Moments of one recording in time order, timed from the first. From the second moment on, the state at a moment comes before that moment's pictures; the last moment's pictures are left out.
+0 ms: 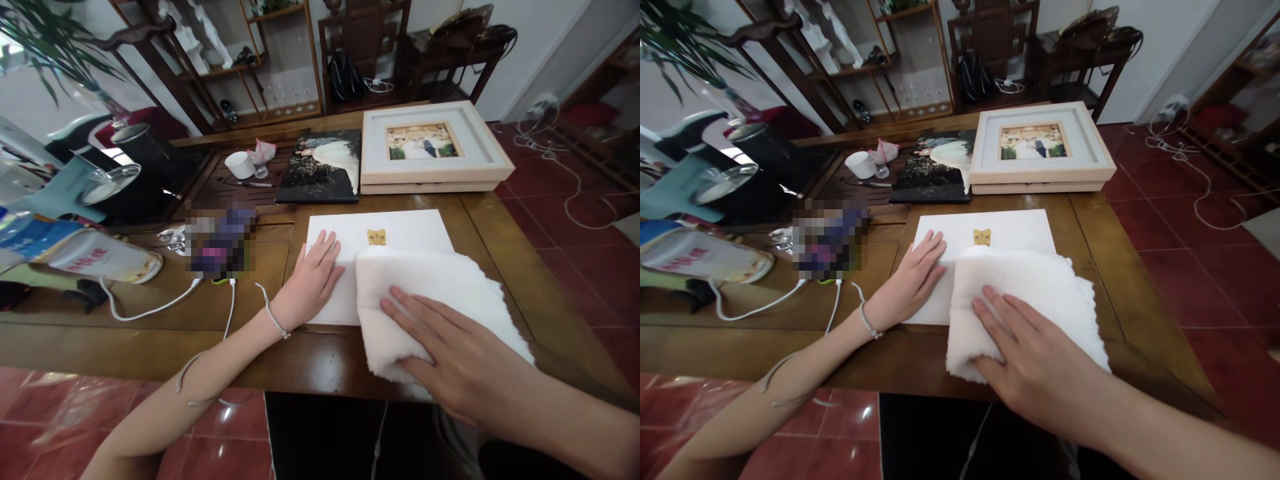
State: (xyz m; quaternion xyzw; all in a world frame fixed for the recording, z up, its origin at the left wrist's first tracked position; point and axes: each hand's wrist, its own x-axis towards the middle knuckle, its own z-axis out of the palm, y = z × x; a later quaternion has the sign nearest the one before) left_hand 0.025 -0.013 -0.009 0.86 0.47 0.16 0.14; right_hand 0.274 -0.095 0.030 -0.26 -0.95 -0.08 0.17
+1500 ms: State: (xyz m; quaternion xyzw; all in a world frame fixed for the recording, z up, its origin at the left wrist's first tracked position) left_hand 0.024 -0.013 -0.012 0.85 0.47 0.18 0.14; right_hand 0.260 0.015 0.027 -0.34 -0.93 -0.09 0.07
